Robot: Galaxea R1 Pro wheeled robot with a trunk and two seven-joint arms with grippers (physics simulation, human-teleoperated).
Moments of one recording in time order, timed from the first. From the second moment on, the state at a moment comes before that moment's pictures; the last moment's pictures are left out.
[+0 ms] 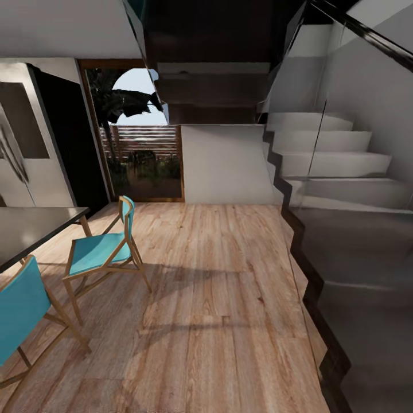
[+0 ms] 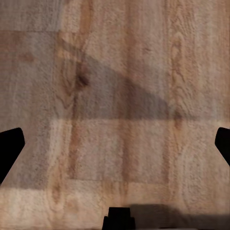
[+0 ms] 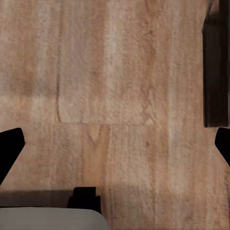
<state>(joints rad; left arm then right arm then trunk) 0.02 0.03 0.03 -0.64 0.00 -0.05 0.00 -0.05 -0.08 0.01 -0.48 0.01 -0.06 -0.02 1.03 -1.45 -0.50</state>
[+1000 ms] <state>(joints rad) 0.02 0.03 0.03 -0.64 0.00 -0.05 0.00 -0.05 -0.08 0.01 -0.48 0.01 -0.06 -0.01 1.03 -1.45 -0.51</state>
